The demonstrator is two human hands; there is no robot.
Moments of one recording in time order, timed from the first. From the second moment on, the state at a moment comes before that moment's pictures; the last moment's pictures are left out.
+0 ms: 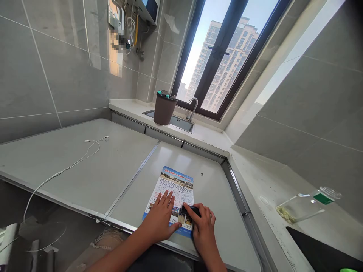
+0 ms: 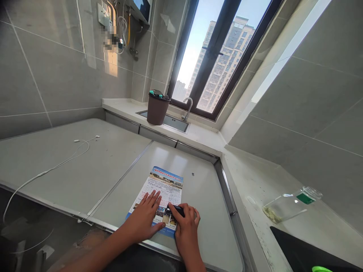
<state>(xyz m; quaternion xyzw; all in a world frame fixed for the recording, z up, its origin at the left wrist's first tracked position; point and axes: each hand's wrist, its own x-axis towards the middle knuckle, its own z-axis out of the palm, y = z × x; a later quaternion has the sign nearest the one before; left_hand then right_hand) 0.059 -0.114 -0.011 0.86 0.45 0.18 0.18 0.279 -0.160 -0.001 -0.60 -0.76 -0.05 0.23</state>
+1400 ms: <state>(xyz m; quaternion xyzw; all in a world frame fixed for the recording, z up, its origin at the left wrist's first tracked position) 0.058 -0.112 -0.010 0.86 0.45 0.16 0.17 0.248 -0.160 -0.019 -0.66 -0.70 -0.09 0.26</state>
